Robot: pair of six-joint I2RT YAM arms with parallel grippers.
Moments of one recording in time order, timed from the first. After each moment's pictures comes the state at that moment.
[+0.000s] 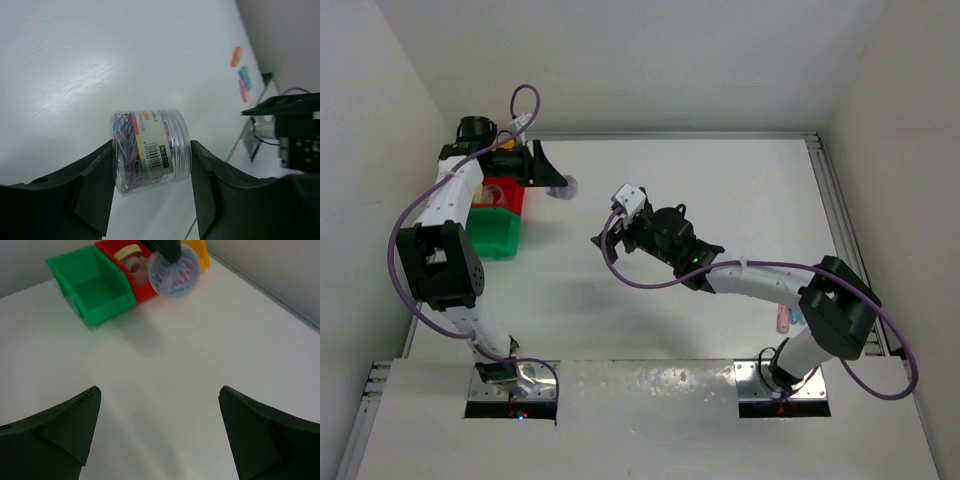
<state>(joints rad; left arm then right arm) 0.18 1.78 1.58 -0.81 0.99 0.15 0.90 1.54 0.91 0.46 0.02 -0.05</state>
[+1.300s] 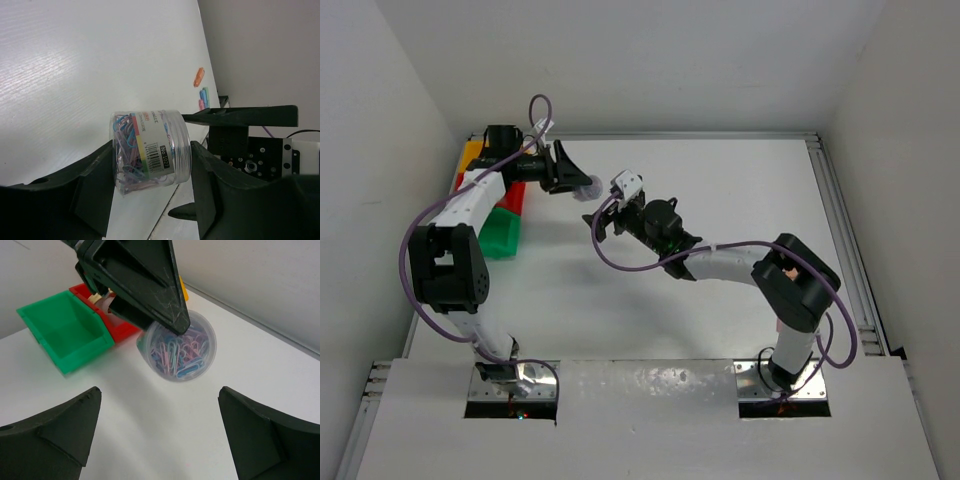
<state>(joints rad) 0.02 1.75 1.41 -0.44 1.03 -0.35 0.84 1.80 0.97 0.83 0.04 -0.02</state>
